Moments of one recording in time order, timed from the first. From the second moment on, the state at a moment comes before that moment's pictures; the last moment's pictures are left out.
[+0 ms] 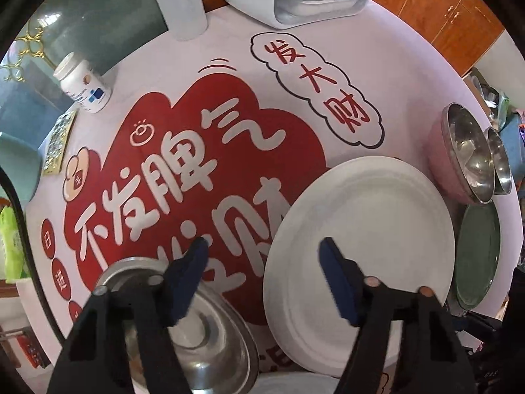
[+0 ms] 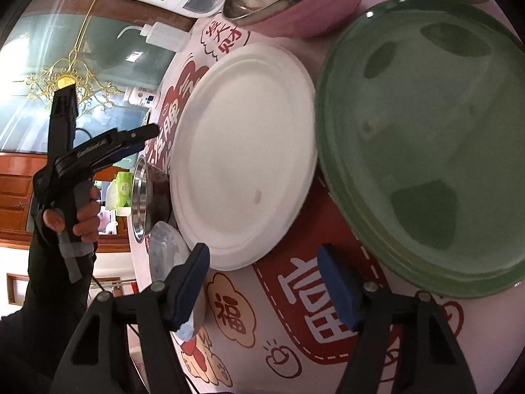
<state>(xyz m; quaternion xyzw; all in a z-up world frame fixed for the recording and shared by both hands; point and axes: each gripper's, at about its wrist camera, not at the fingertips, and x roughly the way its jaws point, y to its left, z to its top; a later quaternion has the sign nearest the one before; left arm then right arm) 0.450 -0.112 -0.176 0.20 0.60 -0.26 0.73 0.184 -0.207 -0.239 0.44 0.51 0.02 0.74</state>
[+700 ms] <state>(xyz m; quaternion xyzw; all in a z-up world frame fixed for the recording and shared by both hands) 0.463 -0.134 -0.217 0.20 0.65 -0.28 0.68 0.196 -0.206 -0.247 0.43 0.50 0.02 0.75</state>
